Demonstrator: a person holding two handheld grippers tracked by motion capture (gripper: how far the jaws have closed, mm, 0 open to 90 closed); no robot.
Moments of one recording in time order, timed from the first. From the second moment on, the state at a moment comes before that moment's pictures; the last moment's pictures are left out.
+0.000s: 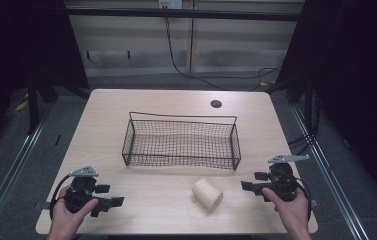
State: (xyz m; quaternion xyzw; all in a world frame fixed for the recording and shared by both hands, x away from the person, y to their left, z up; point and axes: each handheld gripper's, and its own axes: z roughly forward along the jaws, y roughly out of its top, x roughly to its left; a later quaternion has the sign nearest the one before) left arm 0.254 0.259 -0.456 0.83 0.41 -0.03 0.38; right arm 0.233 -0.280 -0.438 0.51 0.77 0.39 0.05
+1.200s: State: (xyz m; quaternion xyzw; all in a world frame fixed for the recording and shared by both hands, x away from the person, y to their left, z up) left arm 0.255 0.260 -0.458 0.83 0.42 -0.03 0.38; right arm 0.248 -0.244 -0.416 0.47 0.82 0.33 -0.02
